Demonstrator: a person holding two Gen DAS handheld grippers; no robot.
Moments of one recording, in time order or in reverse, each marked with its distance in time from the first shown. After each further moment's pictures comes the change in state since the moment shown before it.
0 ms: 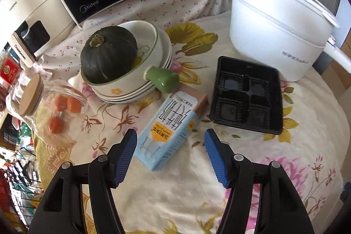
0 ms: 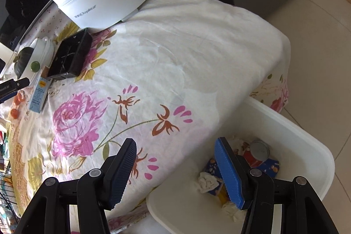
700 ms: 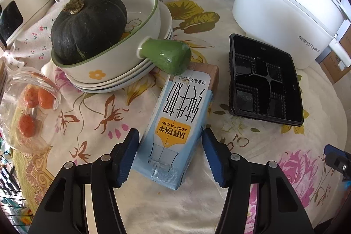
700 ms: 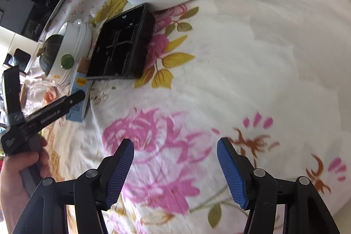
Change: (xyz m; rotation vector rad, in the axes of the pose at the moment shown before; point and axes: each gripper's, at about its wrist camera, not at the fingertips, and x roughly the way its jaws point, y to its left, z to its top) left arm 0.048 0.025 -0.006 0.010 0.069 -0.138; right arm 0.097 0.111 0.063 -0.014 0.096 0.210
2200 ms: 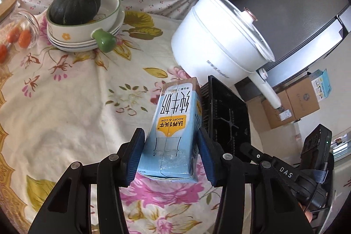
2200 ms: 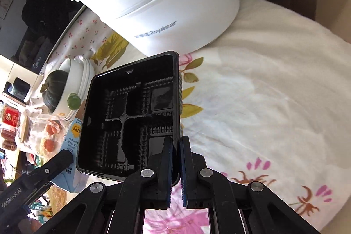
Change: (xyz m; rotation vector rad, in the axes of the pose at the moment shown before) left arm -0.109 -0.058 -0.055 -0.339 -0.090 -0.432; right arm -0.043 0.003 0.023 0.049 -0.109 -0.037
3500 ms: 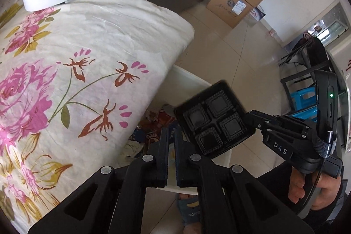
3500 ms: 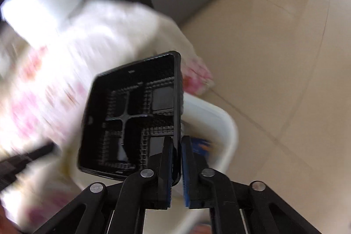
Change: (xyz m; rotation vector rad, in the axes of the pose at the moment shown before) left arm 0.080 -0.185 -0.209 0.582 0.336 -0.101; right arm -0.128 -0.185 -0.134 -0.039 0.046 -0.517
